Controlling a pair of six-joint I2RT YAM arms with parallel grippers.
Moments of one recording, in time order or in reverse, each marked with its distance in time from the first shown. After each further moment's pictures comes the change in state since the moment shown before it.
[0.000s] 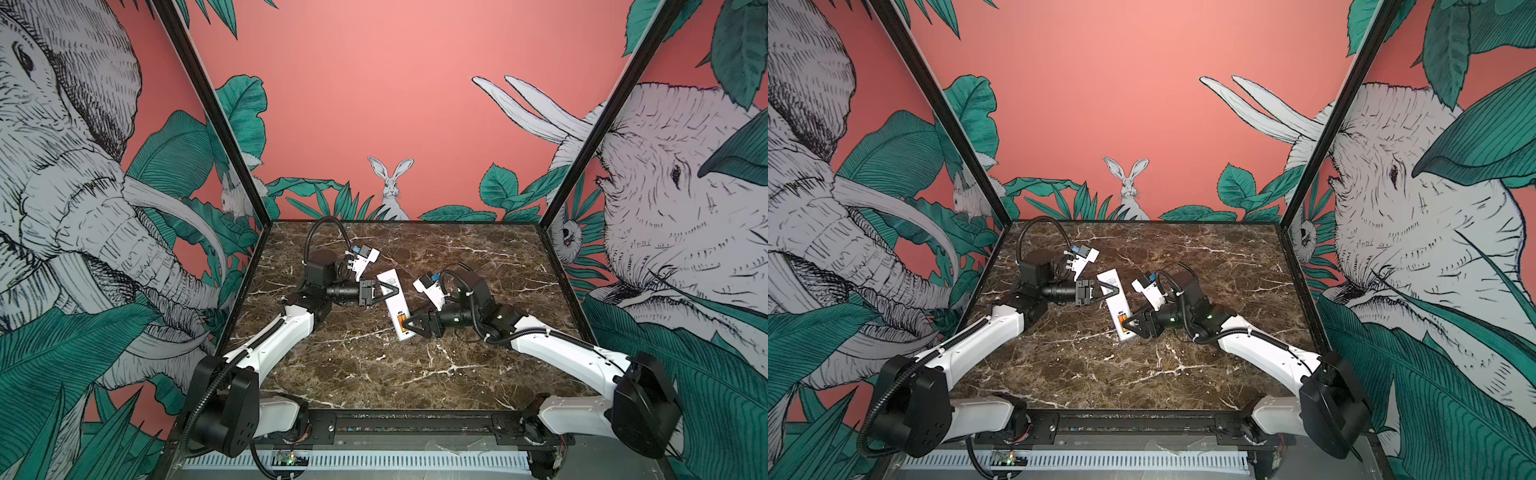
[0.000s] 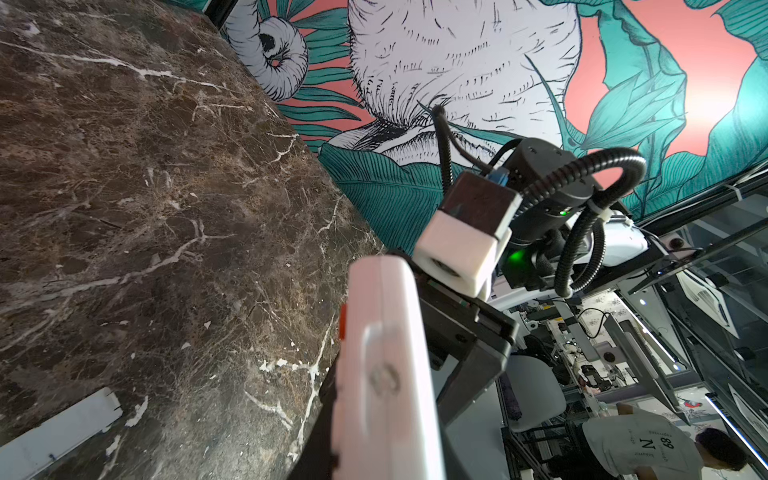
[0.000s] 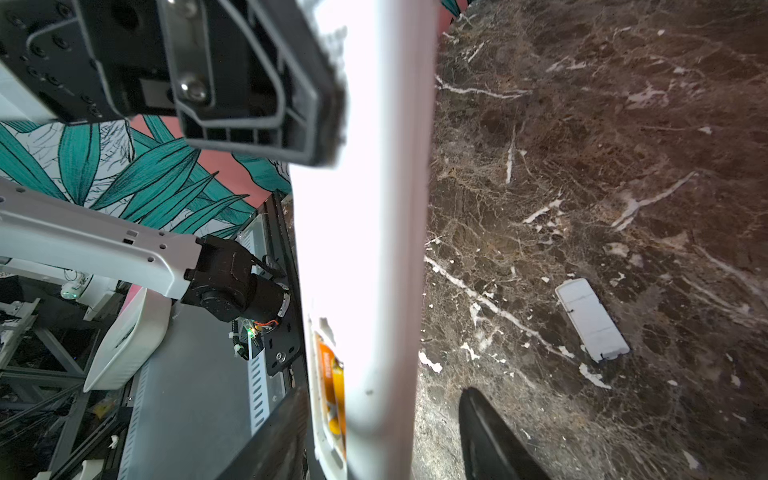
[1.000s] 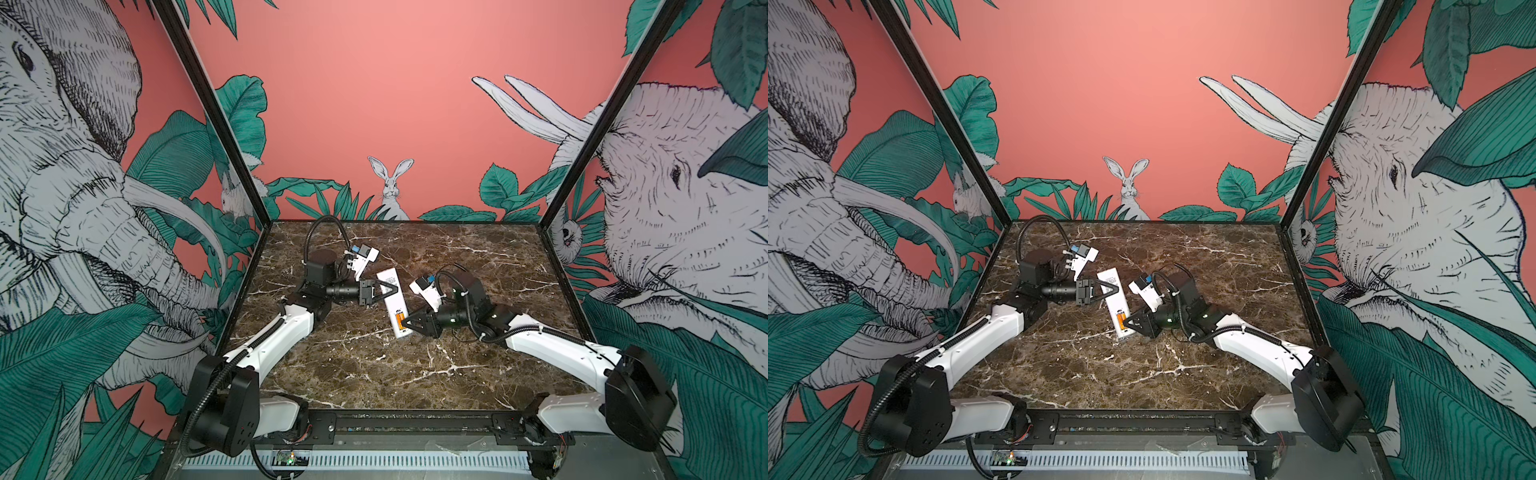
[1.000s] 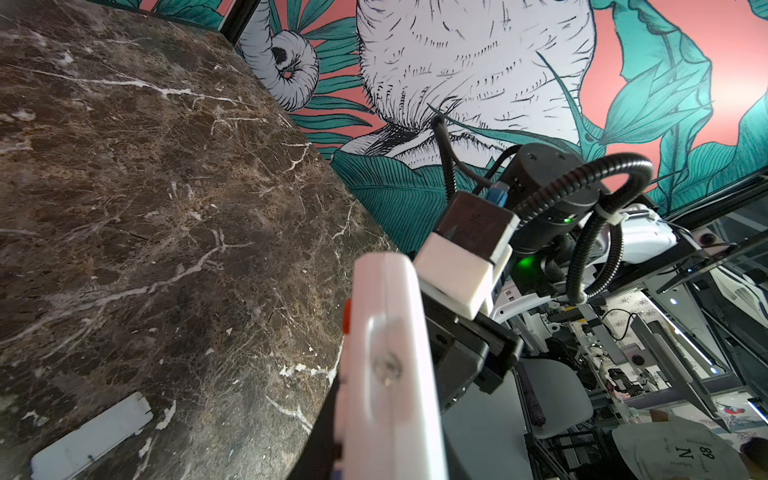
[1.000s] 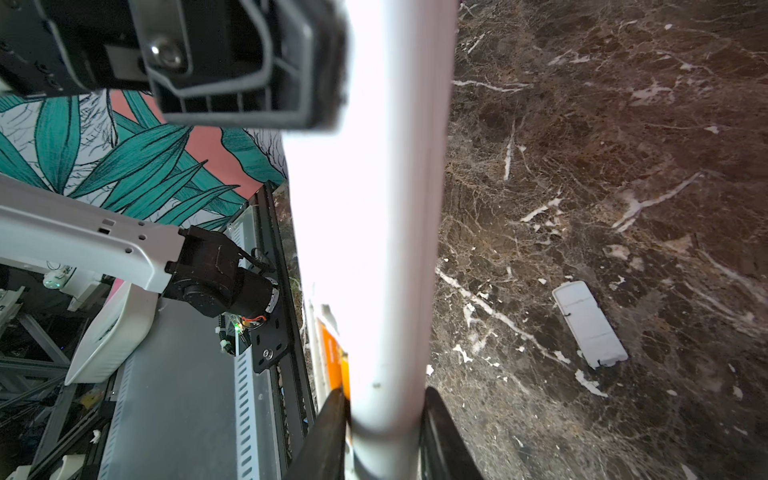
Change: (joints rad) left arm 0.002 0.001 0.004 -0.011 -0.032 0.041; right arm 0.007 0.034 0.001 0.010 0.034 -0.034
